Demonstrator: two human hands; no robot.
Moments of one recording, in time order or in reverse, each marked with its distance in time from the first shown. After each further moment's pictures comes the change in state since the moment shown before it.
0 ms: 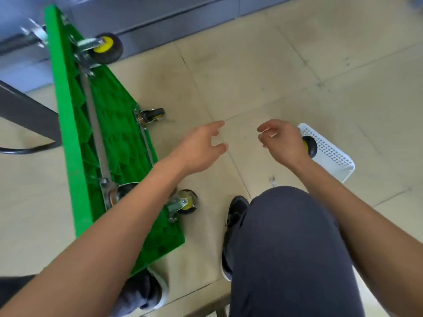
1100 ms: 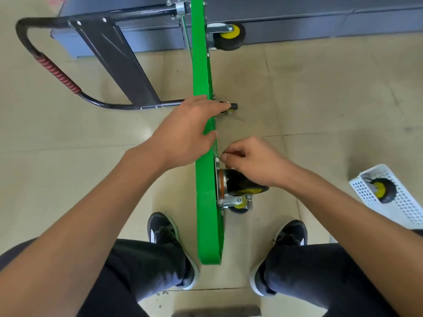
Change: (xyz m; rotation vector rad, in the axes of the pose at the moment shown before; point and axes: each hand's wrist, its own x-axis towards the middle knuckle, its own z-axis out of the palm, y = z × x) left_hand -0.139 -0.117 -0.156 0.283 0.345 0.069; right_hand -0.089 -0.204 0.165 -0.260 -0.697 -0.423
